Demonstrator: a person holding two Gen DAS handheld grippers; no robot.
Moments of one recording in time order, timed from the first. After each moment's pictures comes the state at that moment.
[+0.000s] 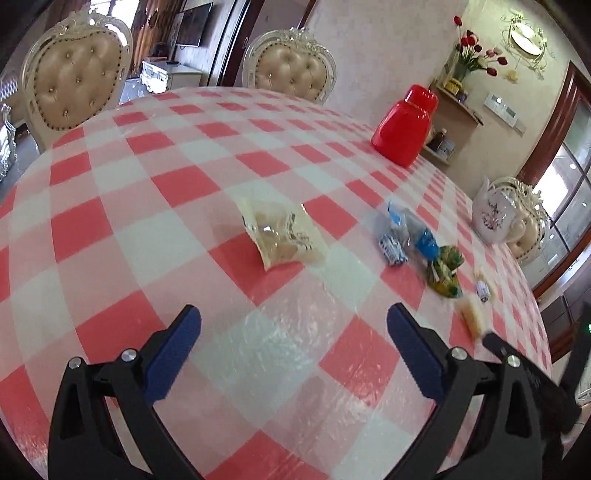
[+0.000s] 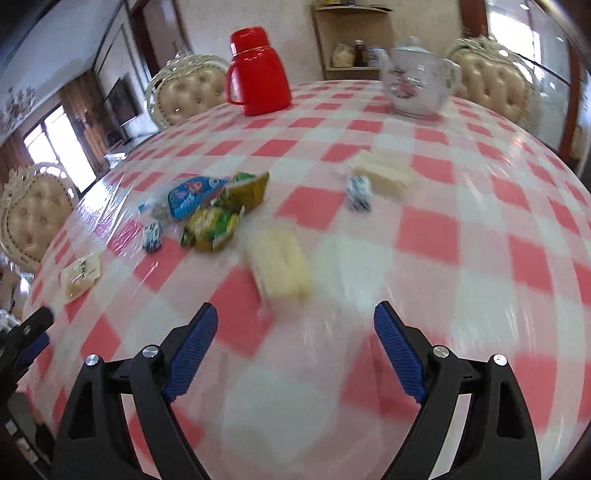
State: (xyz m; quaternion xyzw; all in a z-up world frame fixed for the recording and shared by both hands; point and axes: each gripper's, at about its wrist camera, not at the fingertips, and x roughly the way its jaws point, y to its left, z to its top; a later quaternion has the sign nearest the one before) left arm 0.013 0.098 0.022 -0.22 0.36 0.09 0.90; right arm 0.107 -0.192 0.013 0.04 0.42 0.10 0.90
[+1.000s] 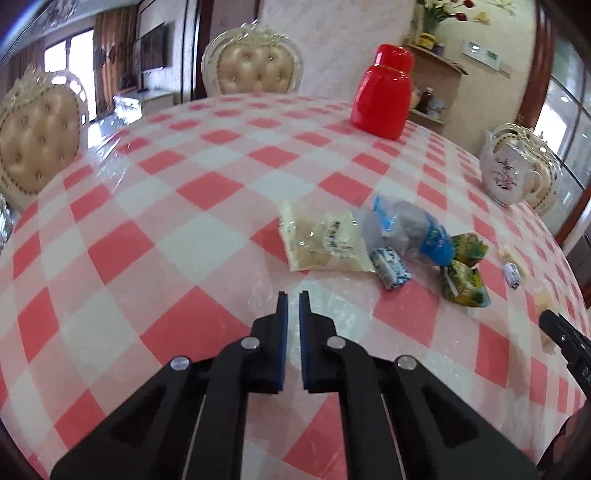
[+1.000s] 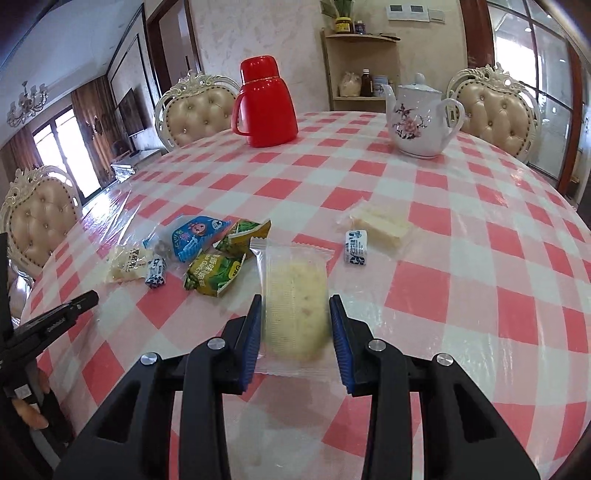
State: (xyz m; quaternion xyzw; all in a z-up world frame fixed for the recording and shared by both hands) left arm 0.089 0.061 0.022 -0.10 0.39 0.07 0.91; right arm 0.100 -0.204 0.036 0.03 0.37 0.09 0.92
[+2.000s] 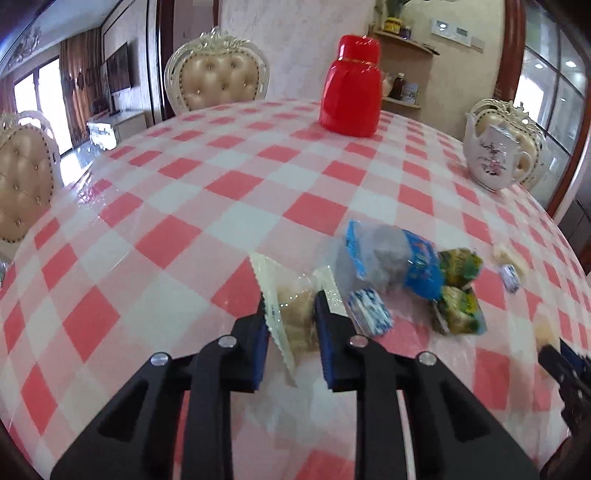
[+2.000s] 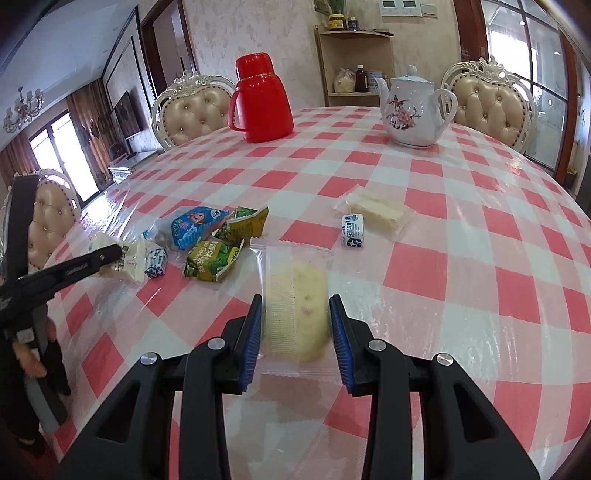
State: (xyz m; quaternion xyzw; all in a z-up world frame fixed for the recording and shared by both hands) left arm 0.135 0.046 0.035 -0.04 0.39 0.03 0.92; right arm 0.089 -0.209 0.030 0.05 0.37 0.09 0.92
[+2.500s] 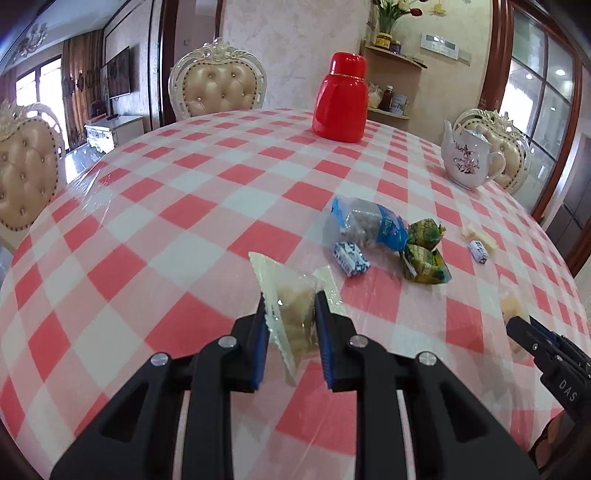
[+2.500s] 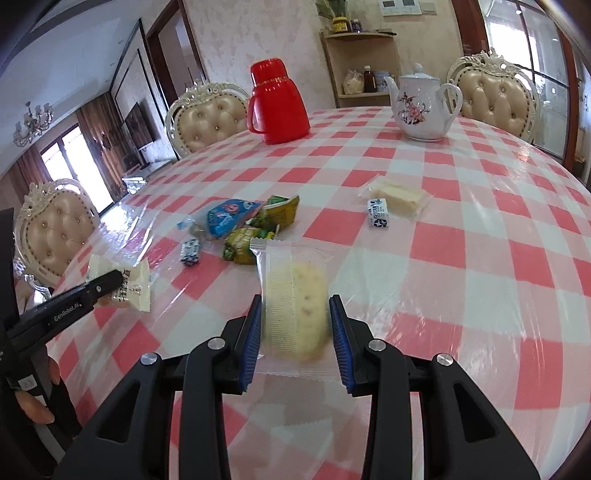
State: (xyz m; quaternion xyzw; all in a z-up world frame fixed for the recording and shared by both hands) left arm 0.065 0.050 0.038 -0.07 0.37 0.02 0.93; right arm 0.051 -0.193 0.031 0.08 0.36 0.12 0.92
